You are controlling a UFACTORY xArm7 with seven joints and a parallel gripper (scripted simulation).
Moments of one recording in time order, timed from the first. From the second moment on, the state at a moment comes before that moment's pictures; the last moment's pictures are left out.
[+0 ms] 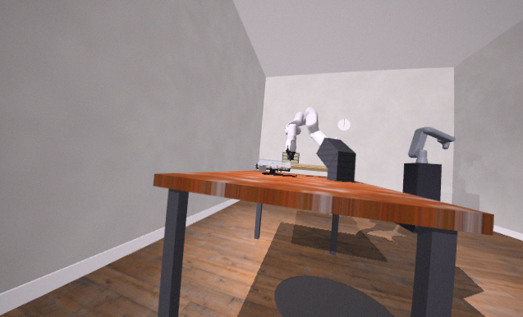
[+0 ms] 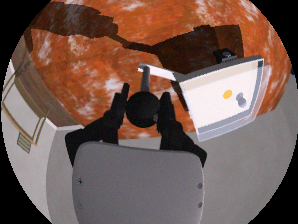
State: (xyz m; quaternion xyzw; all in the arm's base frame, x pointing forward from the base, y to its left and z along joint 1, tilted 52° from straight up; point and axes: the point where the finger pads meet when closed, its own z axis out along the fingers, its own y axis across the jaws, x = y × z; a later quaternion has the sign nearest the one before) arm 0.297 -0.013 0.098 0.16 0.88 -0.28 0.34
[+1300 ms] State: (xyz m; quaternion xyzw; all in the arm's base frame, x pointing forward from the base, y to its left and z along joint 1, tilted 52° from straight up) arm 0.297 -0.011 0.098 0.16 0.88 -0.28 0.34
